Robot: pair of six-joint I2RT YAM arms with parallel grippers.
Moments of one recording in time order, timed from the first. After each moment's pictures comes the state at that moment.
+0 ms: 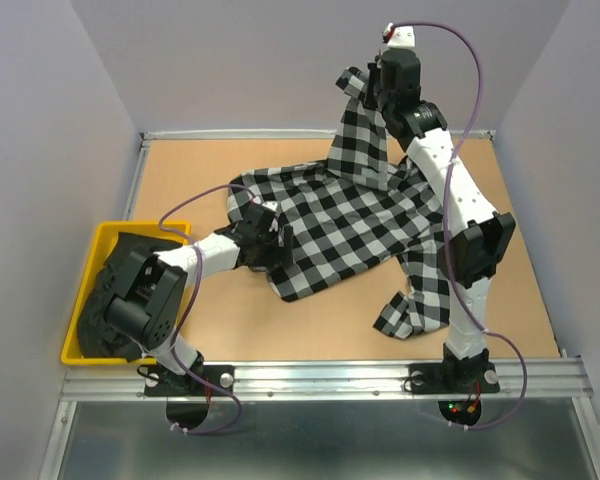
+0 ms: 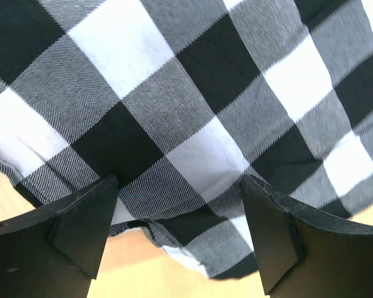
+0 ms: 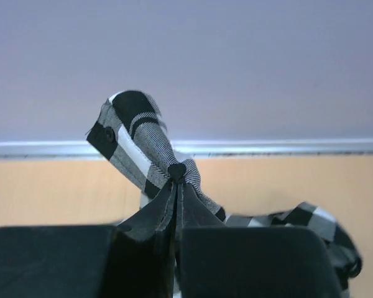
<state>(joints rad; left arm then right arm) -0.54 1.59 0.85 -0.22 0.02 -0.45 0.39 2.03 2.25 -0.44 0.37 0.16</state>
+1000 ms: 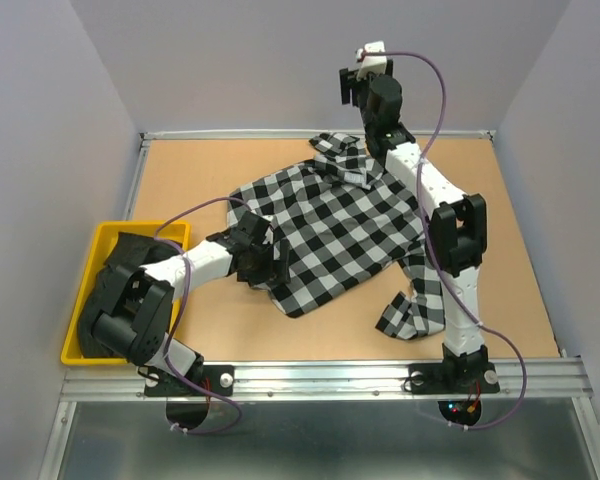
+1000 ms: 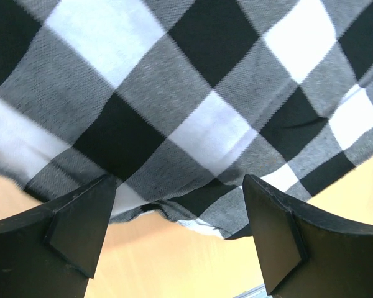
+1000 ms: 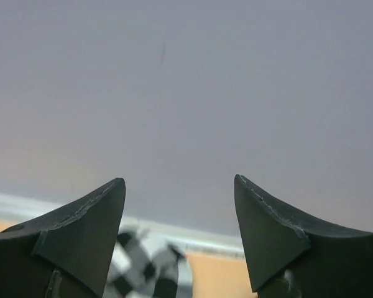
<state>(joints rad) -0.54 1.48 0.78 -0.37 0.14 -0.47 0.37 2.23 2.15 0.29 0.26 -0.21</state>
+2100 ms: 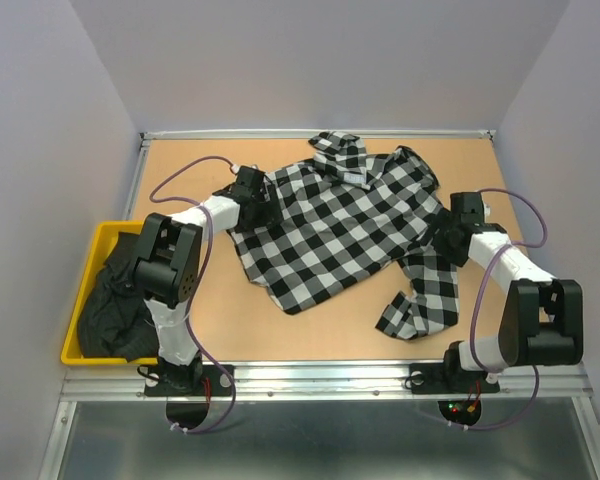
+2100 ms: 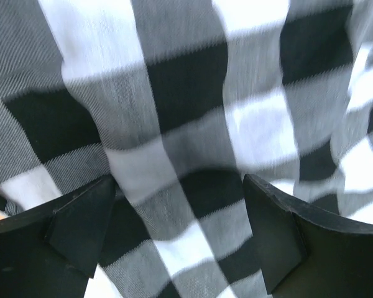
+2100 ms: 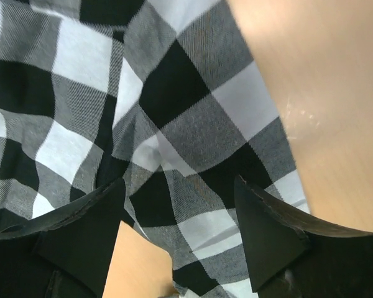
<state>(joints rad) -0.37 1.85 1.17 -0.28 -0.05 -0.55 -0.02 1.39 0.82 -0.42 0.16 0.57</state>
